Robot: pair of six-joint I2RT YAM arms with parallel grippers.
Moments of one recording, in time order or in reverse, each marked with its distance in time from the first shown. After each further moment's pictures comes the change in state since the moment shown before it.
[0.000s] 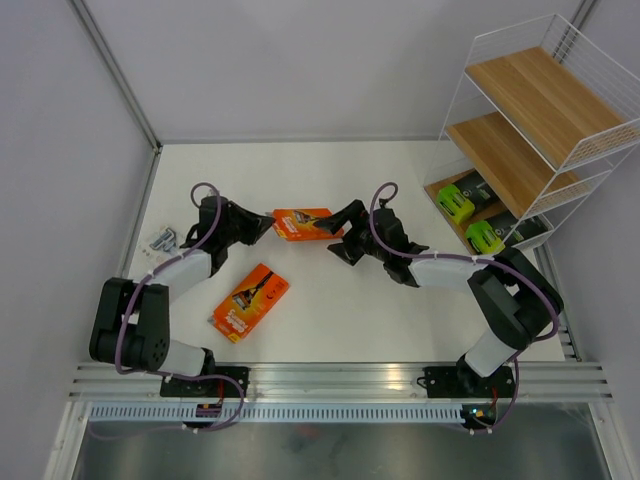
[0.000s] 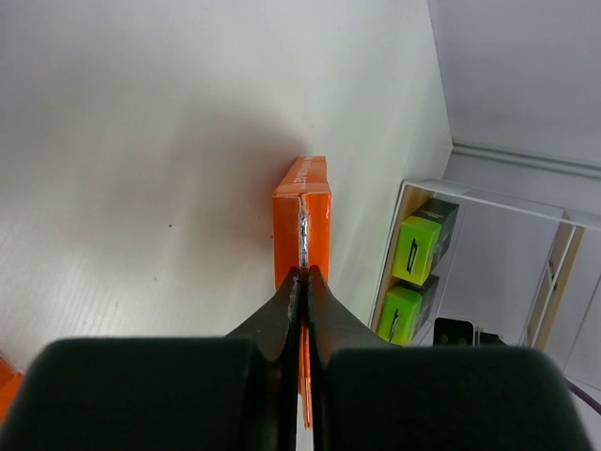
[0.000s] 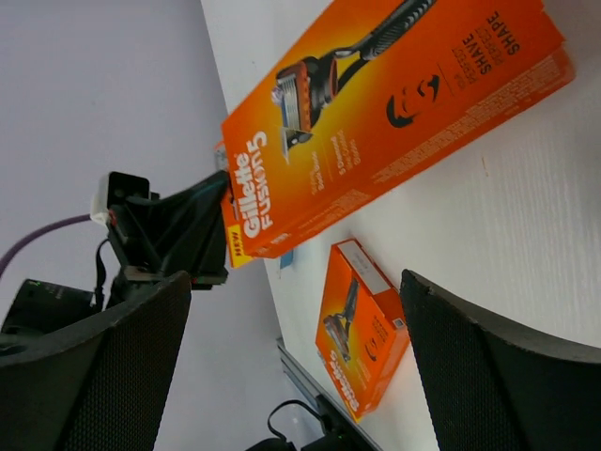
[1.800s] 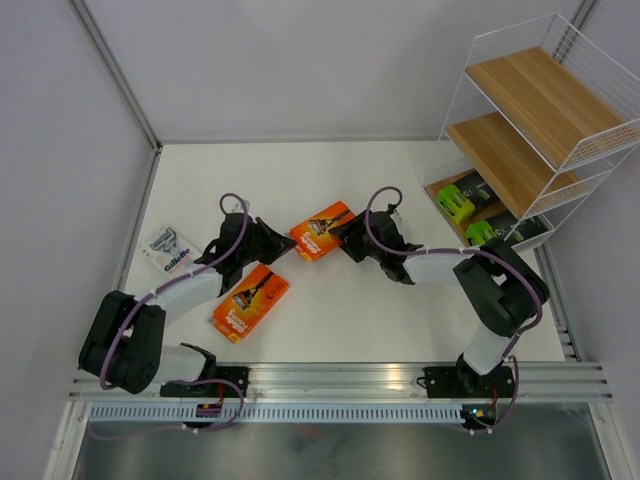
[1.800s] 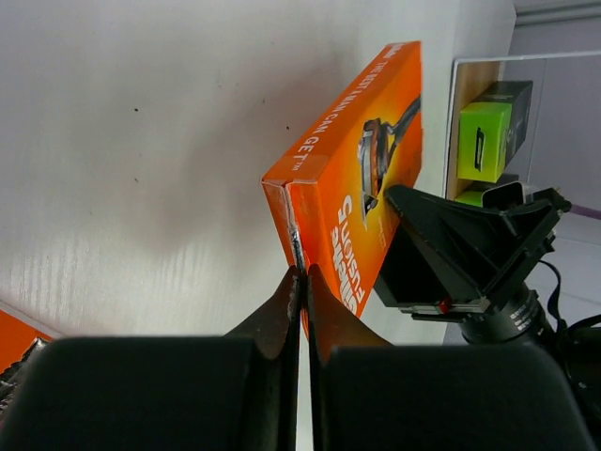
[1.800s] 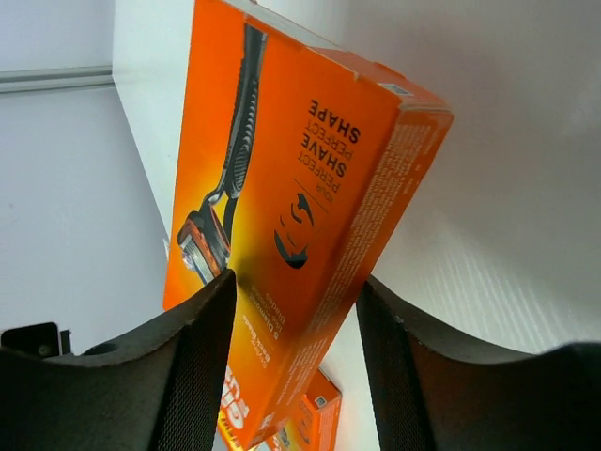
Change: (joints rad) left arm -0.216 -0.102 -0.105 -0.016 -0.063 0.145; right arm -0.014 0.108 0.013 -0.046 0.191 -0.005
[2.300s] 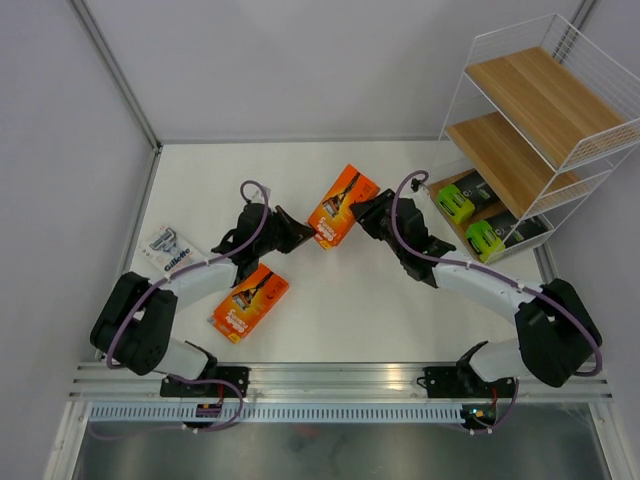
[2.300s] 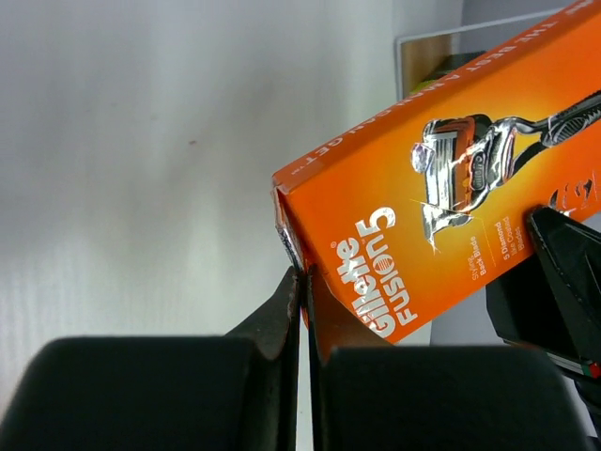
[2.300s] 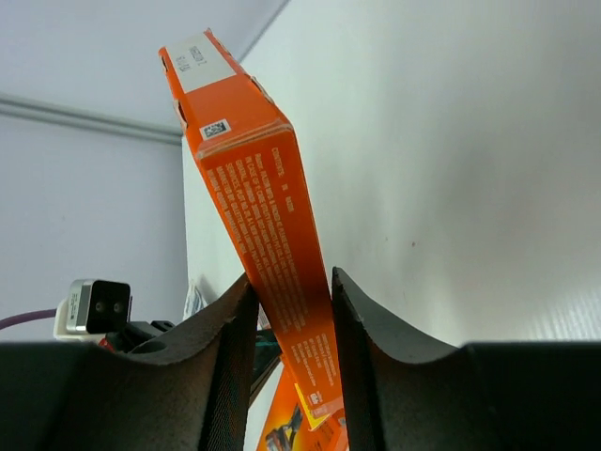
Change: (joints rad) left arm -0.095 0.096 0.077 0.093 -0.018 0.004; right arm -0.002 -0.323 0.025 -0.156 0.174 -0.237
